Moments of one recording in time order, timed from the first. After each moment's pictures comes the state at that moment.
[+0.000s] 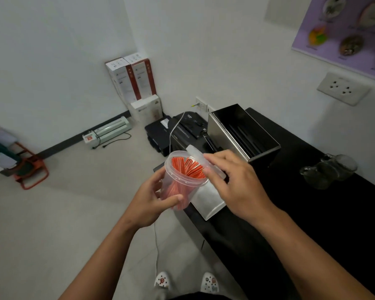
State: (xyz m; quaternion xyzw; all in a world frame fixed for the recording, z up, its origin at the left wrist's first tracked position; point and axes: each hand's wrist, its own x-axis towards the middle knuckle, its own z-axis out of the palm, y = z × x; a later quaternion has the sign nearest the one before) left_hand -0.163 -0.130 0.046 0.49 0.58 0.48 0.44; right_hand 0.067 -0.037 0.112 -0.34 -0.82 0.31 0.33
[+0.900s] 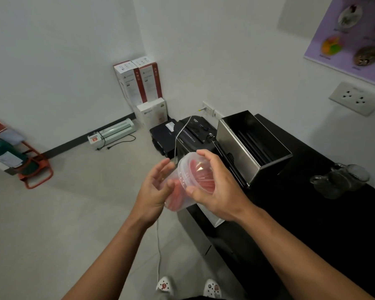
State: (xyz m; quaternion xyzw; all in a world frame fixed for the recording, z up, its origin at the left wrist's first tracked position) left_hand -0.175 -0.123 0.053 0.34 0.56 0.59 0.47; right_hand 0.018 -0.038 0.097 -0.32 -0.79 0.45 0.26
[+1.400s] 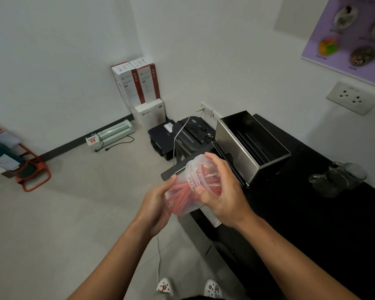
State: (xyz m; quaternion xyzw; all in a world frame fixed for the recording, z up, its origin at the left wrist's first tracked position) left_hand -0.158 -0.124 0.064 0.16 0.54 0.57 0.60; right_hand 0.023 -0.045 0.074 -0.33 -0.75 0.45 0.34
